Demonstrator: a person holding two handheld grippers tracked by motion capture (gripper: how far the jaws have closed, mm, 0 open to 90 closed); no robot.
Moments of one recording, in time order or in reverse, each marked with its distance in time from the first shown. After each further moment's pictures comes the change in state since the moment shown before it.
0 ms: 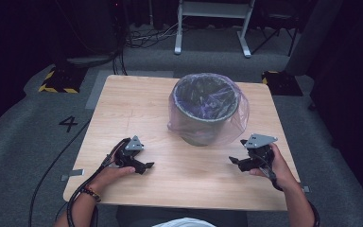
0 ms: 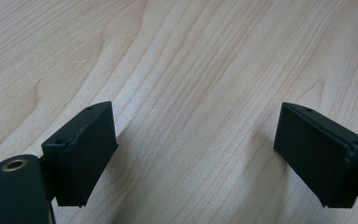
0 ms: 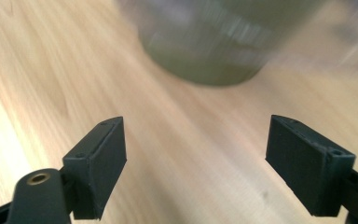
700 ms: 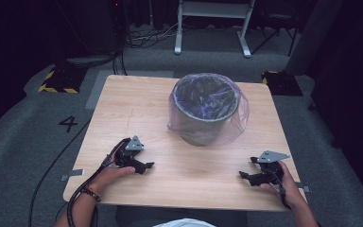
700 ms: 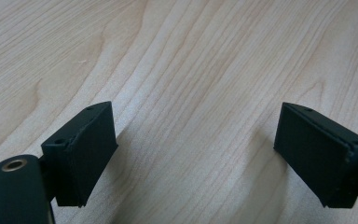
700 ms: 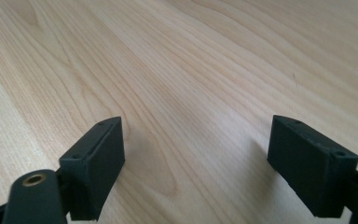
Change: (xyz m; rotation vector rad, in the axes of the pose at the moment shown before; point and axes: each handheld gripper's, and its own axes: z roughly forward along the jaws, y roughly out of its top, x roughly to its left) left arm 0.000 0.000 0.000 0.000 0.002 -0.001; right arm -0.006 -0.087 0.007 0.005 0.044 0.185
